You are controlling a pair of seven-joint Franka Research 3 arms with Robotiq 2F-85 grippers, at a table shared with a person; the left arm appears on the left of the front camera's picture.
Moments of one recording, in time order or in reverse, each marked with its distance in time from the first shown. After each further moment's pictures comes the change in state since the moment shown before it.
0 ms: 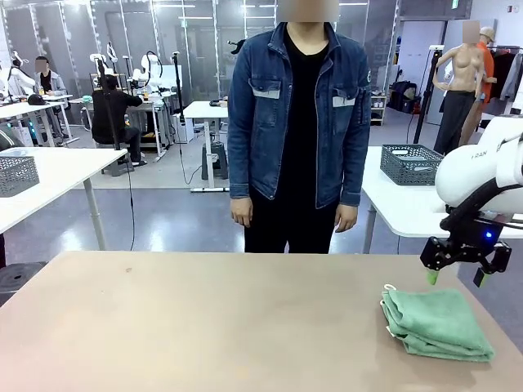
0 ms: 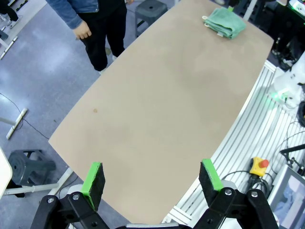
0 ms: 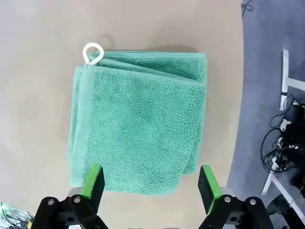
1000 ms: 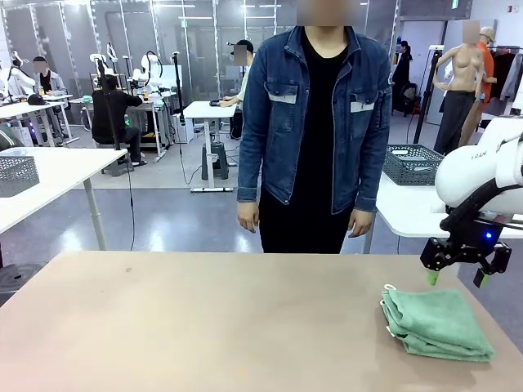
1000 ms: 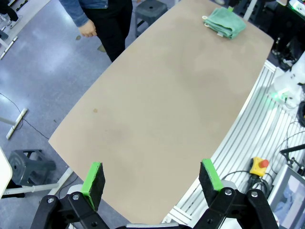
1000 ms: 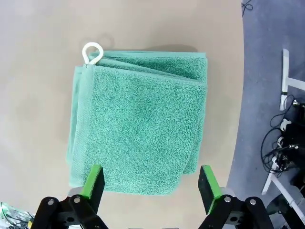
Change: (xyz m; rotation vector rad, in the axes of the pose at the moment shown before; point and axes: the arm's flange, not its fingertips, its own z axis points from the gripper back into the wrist) left arm 0.000 0.000 0.000 0.000 0.000 0.000; right arm 0.000 0.000 0.000 0.000 0.001 0.000
